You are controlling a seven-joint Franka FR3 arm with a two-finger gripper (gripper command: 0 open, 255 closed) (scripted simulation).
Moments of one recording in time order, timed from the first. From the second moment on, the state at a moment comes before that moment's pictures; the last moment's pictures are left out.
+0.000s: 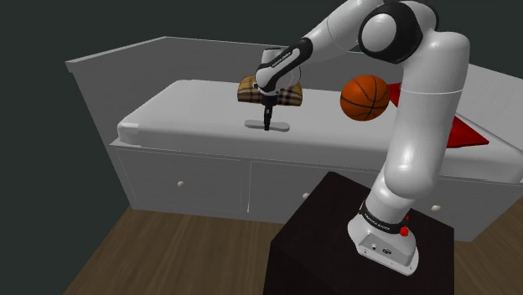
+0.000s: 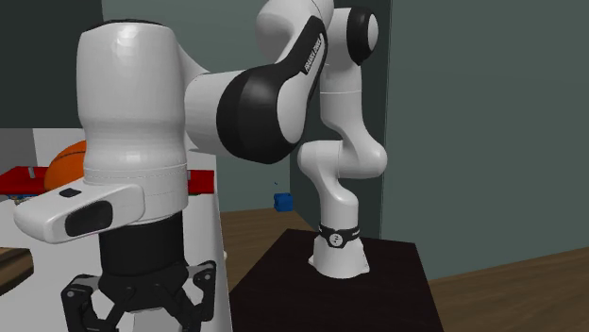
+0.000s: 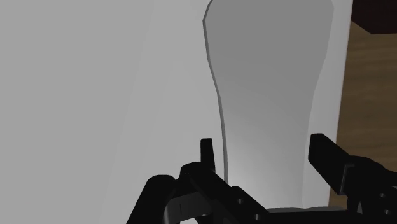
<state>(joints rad) 0.02 0.23 -0.25 -2.05 0.04 2.28 -0.82</state>
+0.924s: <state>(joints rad) 0.03 0.14 -0.25 -1.97 0.01 2.11 -0.80</state>
